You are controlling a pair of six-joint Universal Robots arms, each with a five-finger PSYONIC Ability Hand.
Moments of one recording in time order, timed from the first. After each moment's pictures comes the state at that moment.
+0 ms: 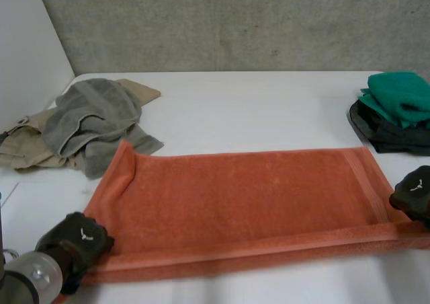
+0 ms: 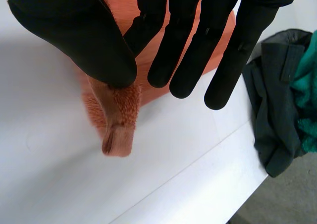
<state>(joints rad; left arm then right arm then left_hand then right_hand) 4.40 -1.56 -2.06 2.88 -1.60 4.02 1.51 -1.49 1.79 0.44 1.43 1.89 1.13 1.20 1.20 1.20 0.99 1.13 1.18 1.19 1.20 1.02</state>
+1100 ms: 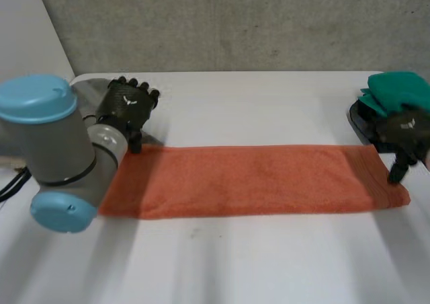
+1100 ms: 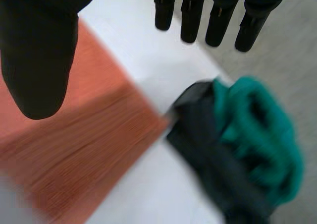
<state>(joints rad) 4.25 -1.99 -1.43 3.30 -1.65 3.73 1.50 -1.27 1.58 0.14 1.23 2.42 0.19 0.20 0.21 0.20 0.05 0.34 0.34 0.35 0.34 0.17</state>
